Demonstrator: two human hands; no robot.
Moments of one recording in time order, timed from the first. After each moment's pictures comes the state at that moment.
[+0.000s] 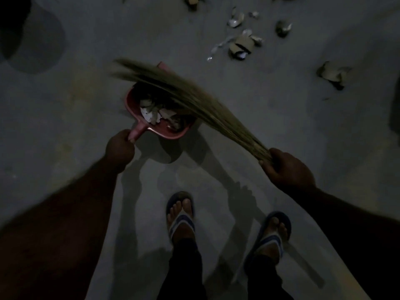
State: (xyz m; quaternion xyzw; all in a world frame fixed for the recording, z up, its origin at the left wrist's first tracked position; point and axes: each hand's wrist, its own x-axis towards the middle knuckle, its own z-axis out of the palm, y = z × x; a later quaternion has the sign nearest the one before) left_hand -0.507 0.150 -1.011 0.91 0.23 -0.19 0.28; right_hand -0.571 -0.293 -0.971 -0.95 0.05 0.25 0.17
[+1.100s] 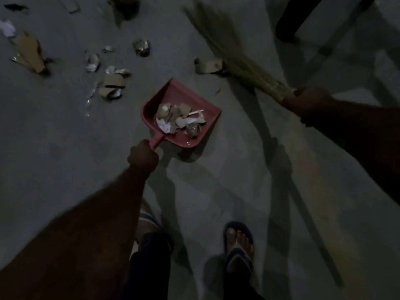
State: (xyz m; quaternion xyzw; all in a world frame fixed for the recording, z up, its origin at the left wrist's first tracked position) left_hand -0.400 -0.243 -1.071 0.96 0.03 -0.27 0.11; right_hand -0.494 -0.660 -0.975 -0.82 0.45 0.26 0.26
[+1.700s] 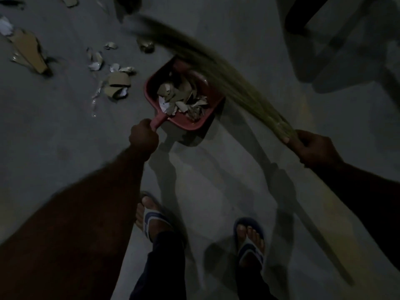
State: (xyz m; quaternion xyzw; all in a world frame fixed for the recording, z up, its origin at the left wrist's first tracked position) left_hand -0.336 -0.247 -1.061 0.95 -0.01 -0.24 0.18; right_hand -0.588 -0.586 -0.980 -0.81 0.44 0.19 0.34
